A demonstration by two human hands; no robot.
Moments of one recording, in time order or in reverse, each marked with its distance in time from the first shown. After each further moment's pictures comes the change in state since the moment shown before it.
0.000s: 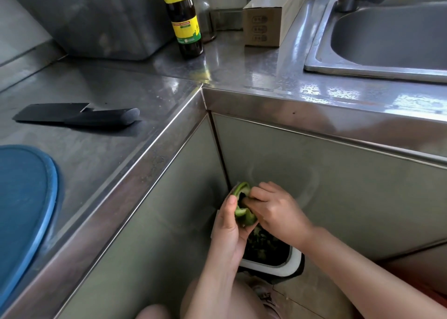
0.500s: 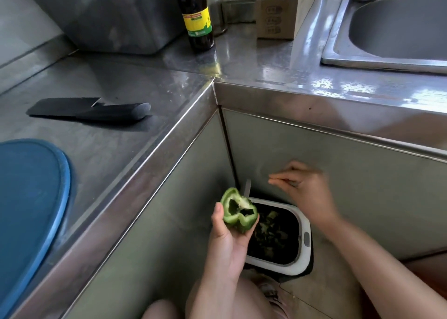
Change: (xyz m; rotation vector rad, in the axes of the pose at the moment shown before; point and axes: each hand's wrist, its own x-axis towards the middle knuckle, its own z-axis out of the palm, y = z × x) left_hand -0.012 0.002 -0.018 -0.379 0.177 -0.017; right_hand 0.004 0.030 -0.010 0.372 0.191 0.509
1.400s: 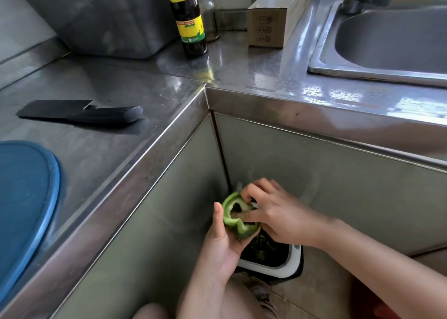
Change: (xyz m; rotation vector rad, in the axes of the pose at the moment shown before) left_hand -0.012 0.005 0.009 0.318 -0.250 -0.087; right_hand -0.007 -0.036 -0.012 -0.460 -0.629 -0.558
